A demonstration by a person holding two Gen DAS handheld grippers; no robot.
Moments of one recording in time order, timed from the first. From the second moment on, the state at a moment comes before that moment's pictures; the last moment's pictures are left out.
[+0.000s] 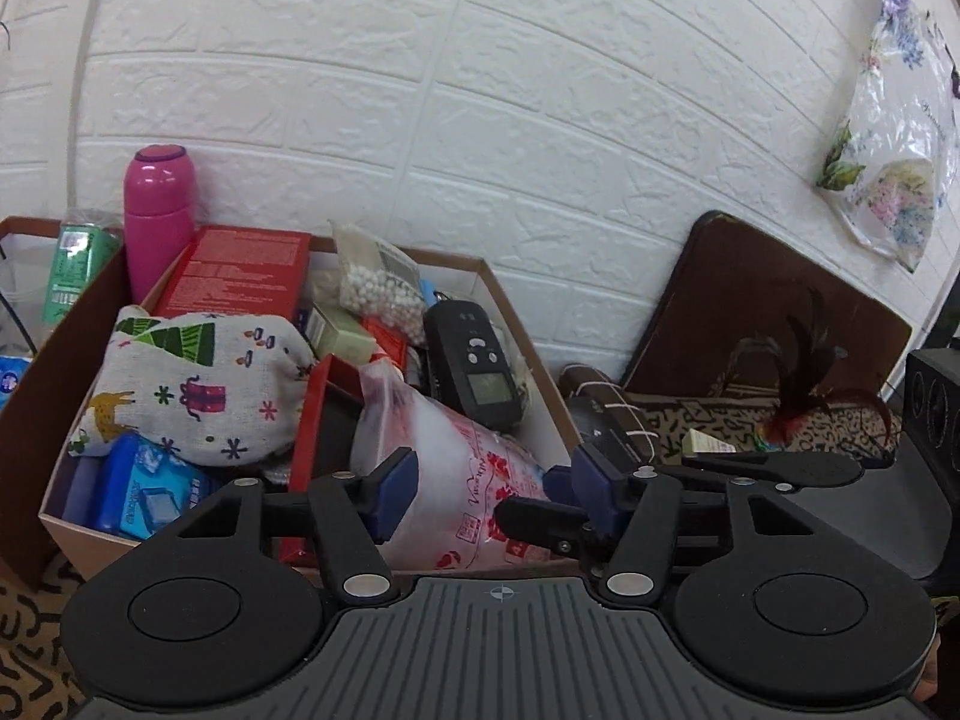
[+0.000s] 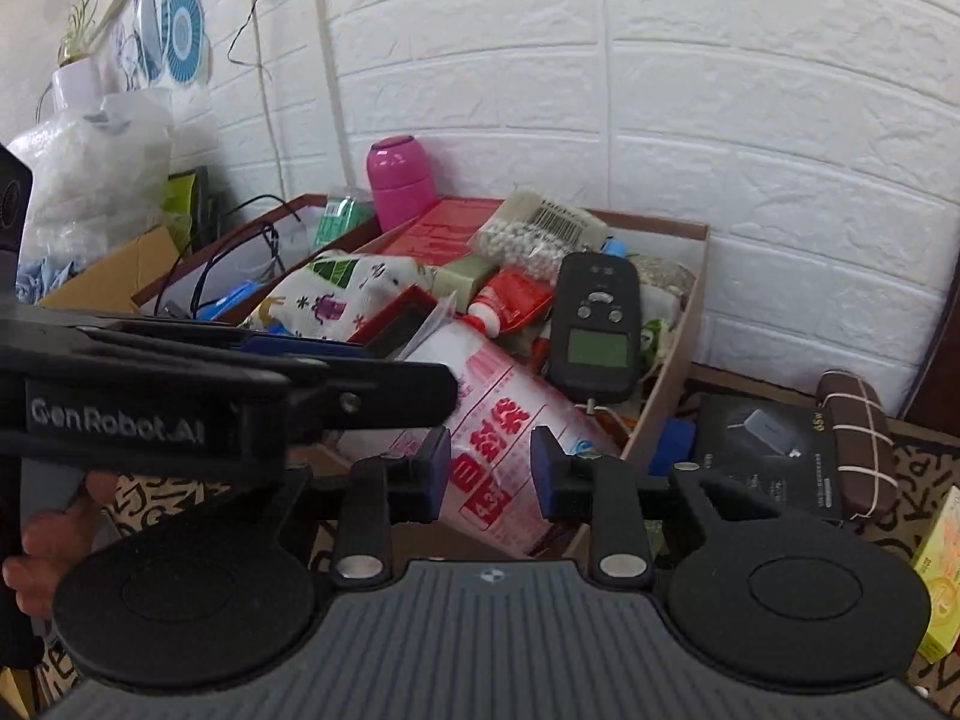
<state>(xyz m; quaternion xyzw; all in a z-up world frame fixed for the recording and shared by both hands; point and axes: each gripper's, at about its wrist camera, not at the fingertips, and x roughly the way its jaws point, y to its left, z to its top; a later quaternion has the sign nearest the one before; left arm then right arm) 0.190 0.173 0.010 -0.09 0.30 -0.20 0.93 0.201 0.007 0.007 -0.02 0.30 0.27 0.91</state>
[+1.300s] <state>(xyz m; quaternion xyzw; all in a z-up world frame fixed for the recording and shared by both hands) 0.008 0.076 -0.097 -0.16 0.35 -0.22 0.89 0.001 -0.110 -0.065 0.00 0.31 0.15 0.94</state>
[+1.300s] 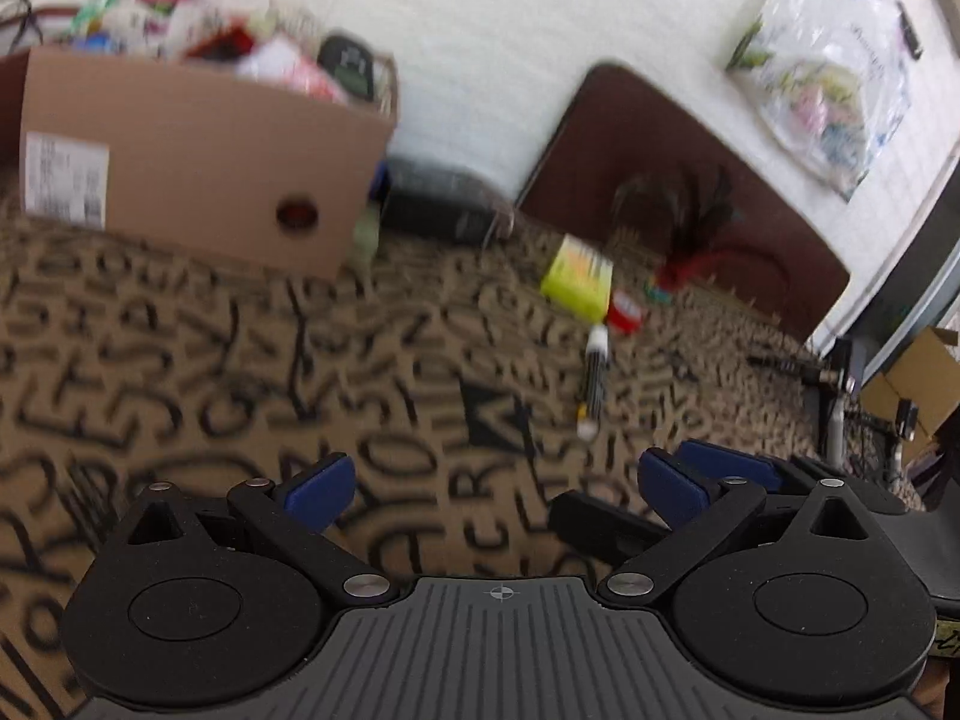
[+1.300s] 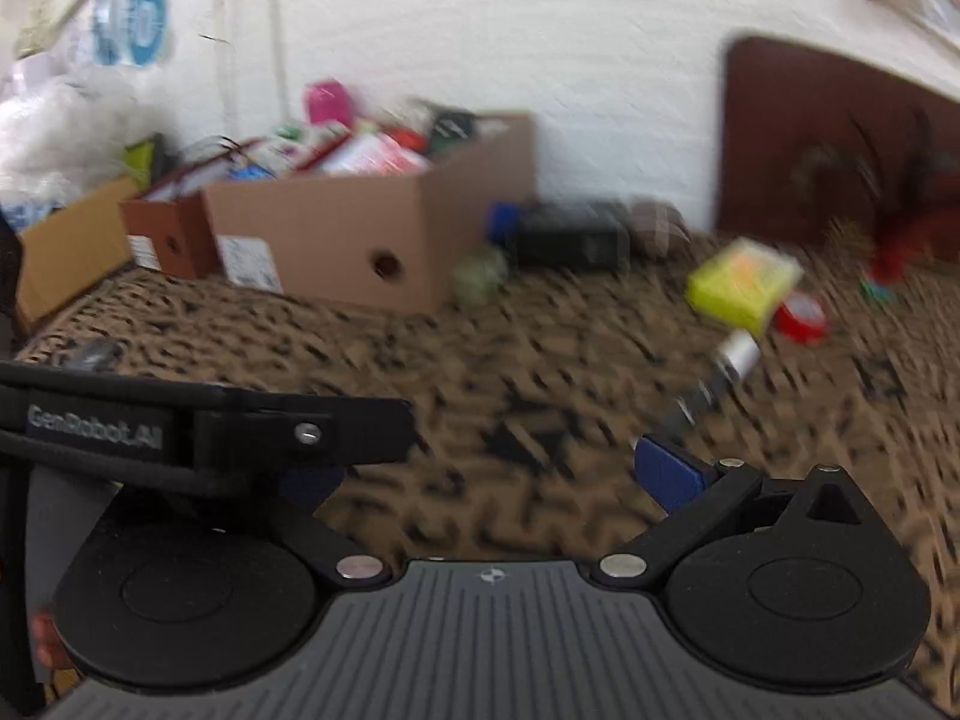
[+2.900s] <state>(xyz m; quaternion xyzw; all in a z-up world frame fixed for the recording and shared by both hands) 0.140 -0.075 -0.137 -0.03 0.34 -0.23 0.91 0.196 -0.251 -0.111 -0.03 0.30 0.02 0.95</state>
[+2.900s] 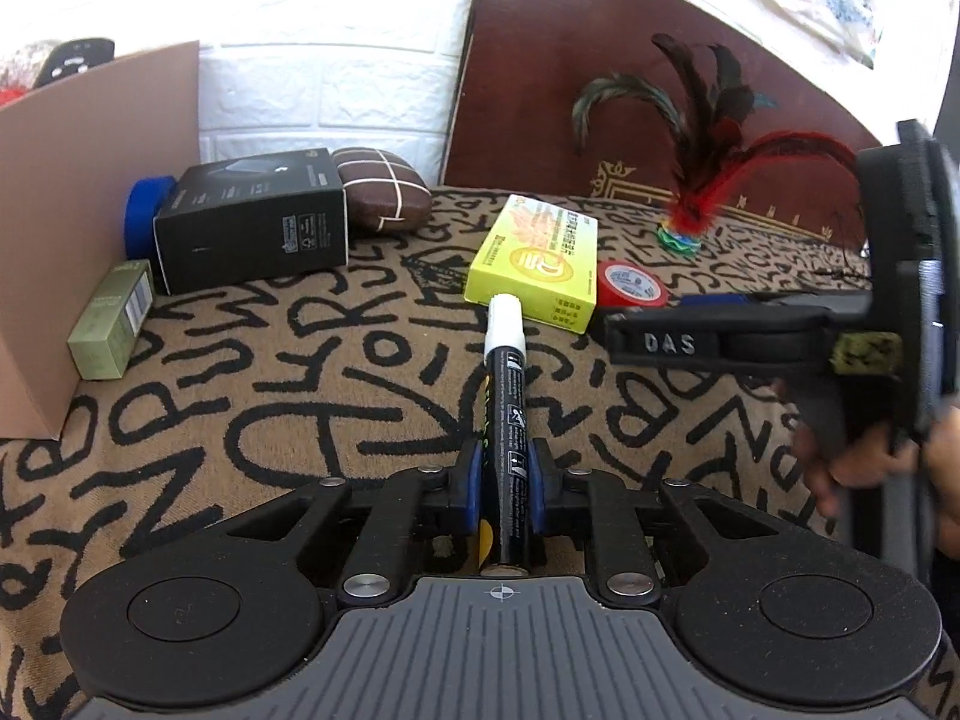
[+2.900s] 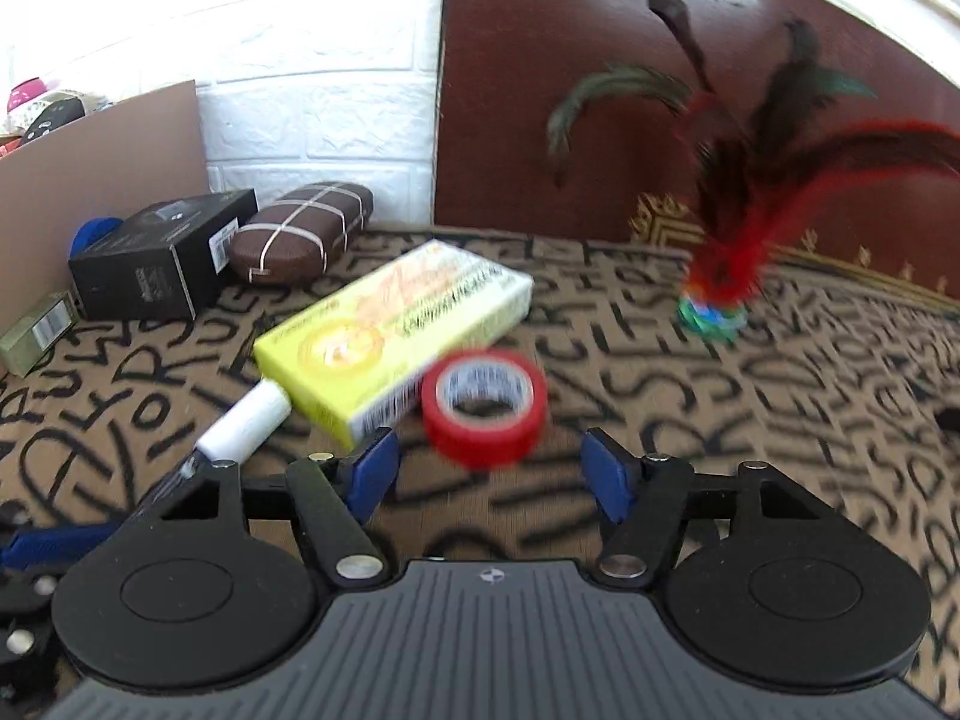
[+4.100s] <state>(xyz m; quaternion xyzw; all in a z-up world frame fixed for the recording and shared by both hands) 0.002 -0.001 -0.120 -0.01 0.39 -0.23 0.89 -0.029 -0.170 -0.106 -0.01 0.32 0.10 0.94</state>
